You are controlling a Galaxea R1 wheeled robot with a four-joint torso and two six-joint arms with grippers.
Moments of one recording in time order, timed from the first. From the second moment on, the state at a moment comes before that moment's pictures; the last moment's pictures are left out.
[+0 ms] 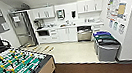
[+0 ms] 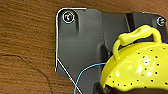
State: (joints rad) left arm 1.51 2.97 -2.74 0.21 -0.03 -0.26; right arm -1.54 2.80 -2.42 0.16 0.08 -0.06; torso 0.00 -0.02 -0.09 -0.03
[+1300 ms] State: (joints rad) left arm 1.51 2.97 -2.74 0.21 -0.03 -0.26; right arm -1.54 2.80 -2.42 0.16 0.09 -0.06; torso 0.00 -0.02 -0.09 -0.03
